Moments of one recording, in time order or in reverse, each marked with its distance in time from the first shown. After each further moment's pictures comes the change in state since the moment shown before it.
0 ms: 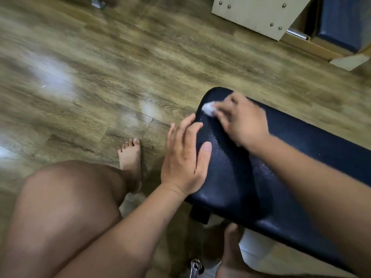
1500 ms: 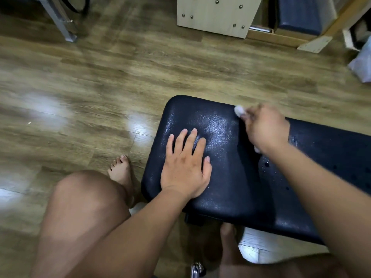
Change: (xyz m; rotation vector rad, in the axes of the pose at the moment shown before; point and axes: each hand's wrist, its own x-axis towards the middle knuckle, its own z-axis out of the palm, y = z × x) left_hand -0.004 0.051 0.049 0.595 -0.390 0.143; right_hand -0.068 0.103 -0.042 -0.023 -0.041 0.557
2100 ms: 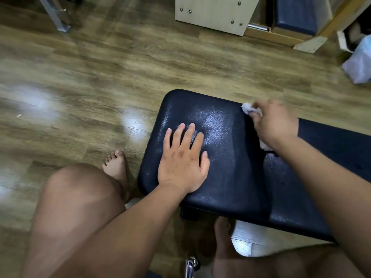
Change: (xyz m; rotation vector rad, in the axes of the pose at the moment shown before) left_hand 0.002 -0.001 0.000 0.000 0.005 0.008; right_hand 0.005 0.018 -0.008 -0.065 -0.043 0.010
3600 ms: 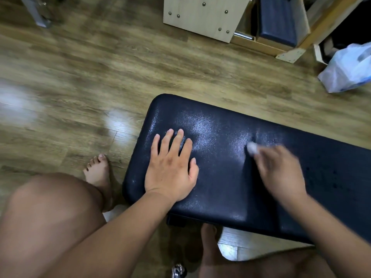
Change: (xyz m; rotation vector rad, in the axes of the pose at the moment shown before) left_hand -0.001 0.000 0.002 0.006 0.034 0.009; right_hand -0.095 0.048 0.003 0.087 0.091 0.006
